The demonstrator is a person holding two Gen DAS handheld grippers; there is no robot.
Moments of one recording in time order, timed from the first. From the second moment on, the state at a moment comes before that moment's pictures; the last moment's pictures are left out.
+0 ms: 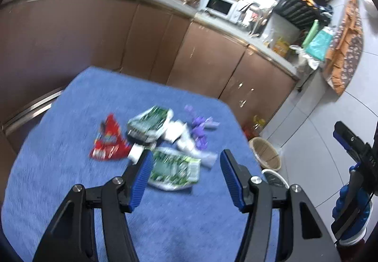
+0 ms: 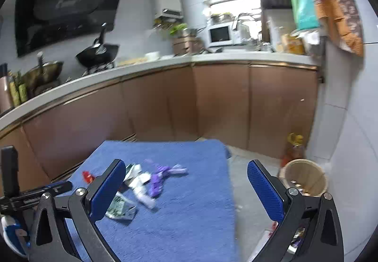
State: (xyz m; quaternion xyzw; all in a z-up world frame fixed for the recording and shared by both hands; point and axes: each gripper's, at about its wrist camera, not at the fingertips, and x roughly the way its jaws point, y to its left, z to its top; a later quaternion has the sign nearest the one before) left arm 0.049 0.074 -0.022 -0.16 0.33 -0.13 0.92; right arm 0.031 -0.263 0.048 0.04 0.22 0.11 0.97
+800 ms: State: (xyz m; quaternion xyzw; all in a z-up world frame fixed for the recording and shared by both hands) left arm 0.106 0.069 -0.148 -0.31 0.46 -0.15 0.82; right arm 0.112 -0.209 -0.058 0.02 0.35 0.23 0.91
